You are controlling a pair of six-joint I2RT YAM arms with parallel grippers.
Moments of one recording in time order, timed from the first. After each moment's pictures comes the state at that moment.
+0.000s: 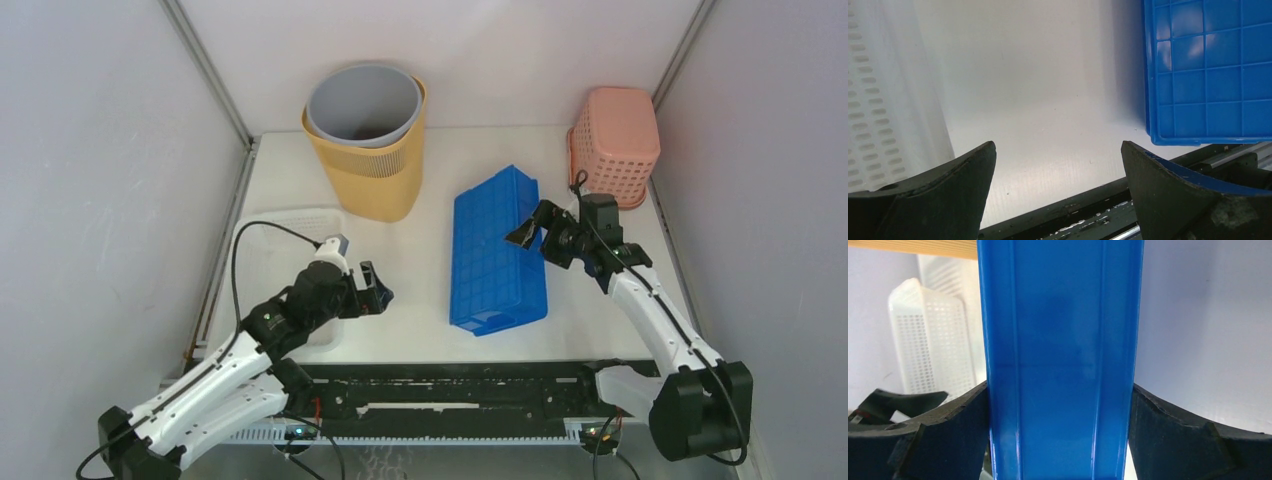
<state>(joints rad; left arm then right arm) -0.71 0.68 0.56 -0.52 -0.15 -0.71 0.17 1.09 0.81 -0.45 -0.34 0.62</state>
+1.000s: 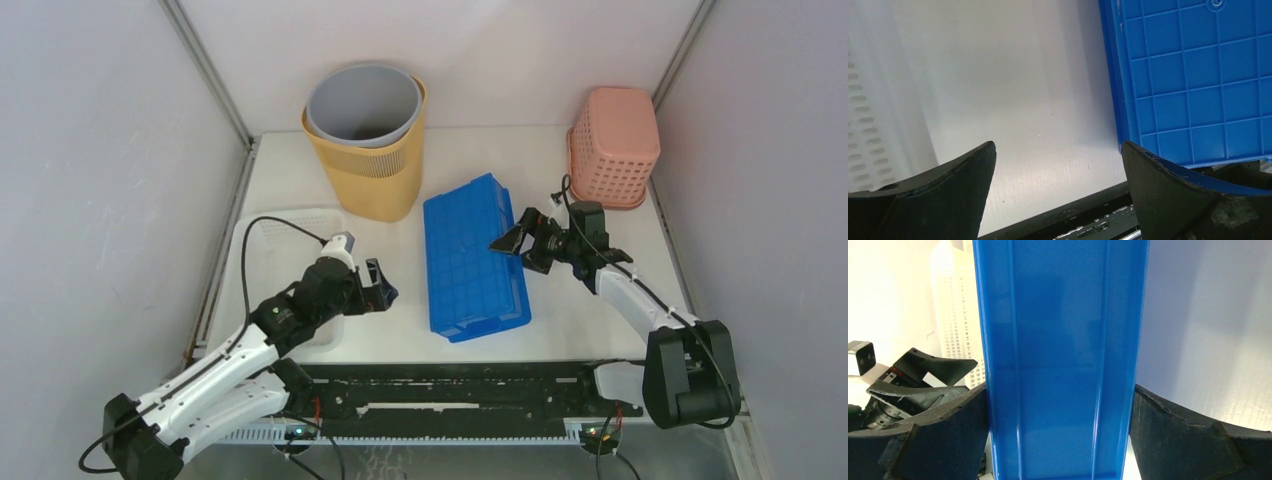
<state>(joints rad) -0.71 0.75 0.56 -0.47 -0.14 -0.71 0.15 1.23 0.65 -0.11 -0.65 0.70</state>
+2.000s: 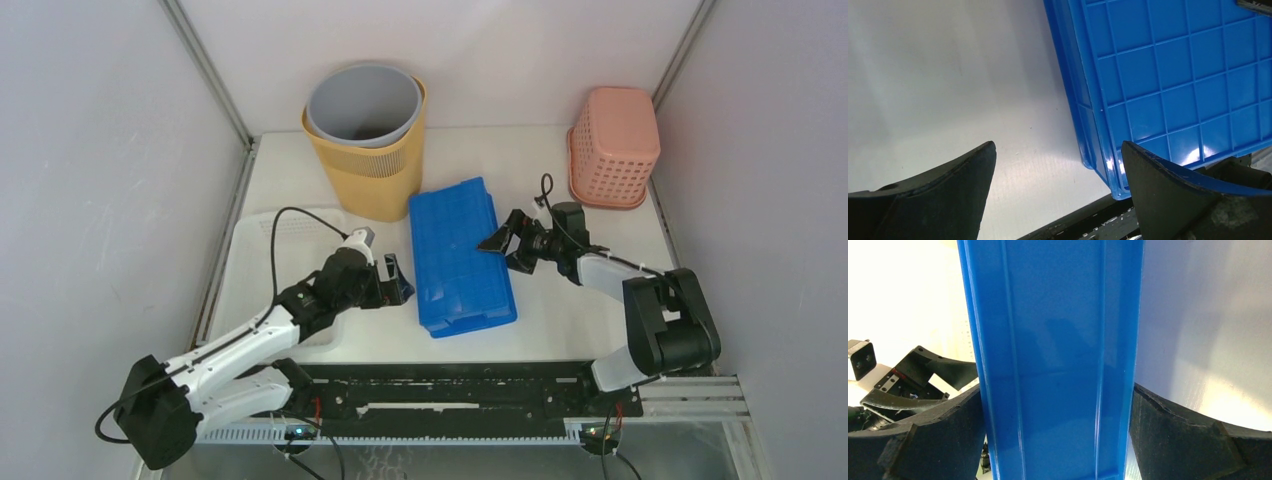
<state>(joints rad) -0.71 0.97 0.56 -0.28 -0.06 -0.72 0.19 1.48 0.64 0.14 -0.69 0.76</state>
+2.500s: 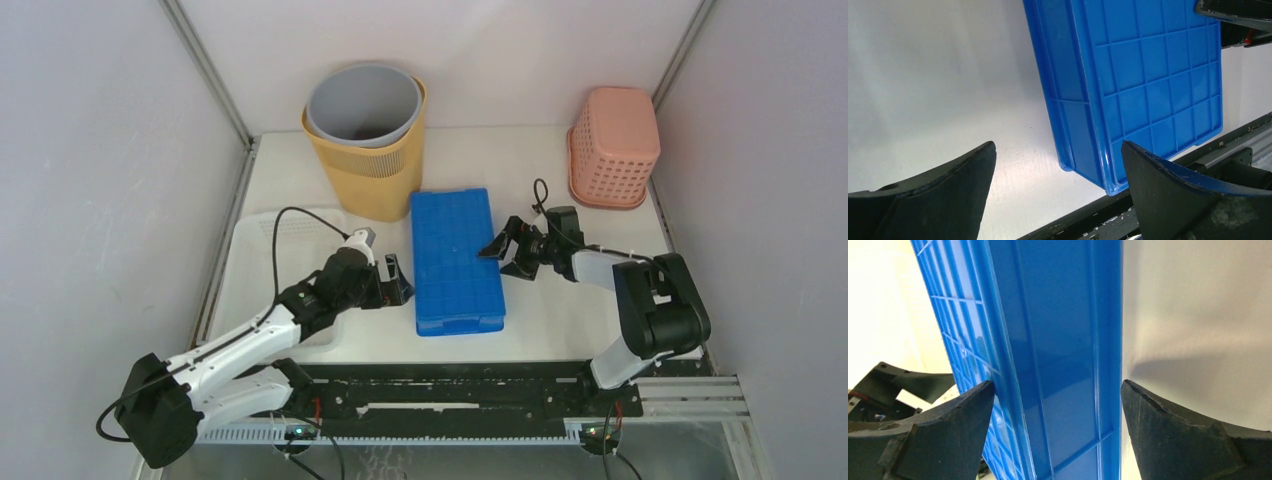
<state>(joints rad) -0.71 0.98 0.56 -0.27 -0.05 -0.72 0.19 1.58 0.65 0.13 -0.64 0.73</state>
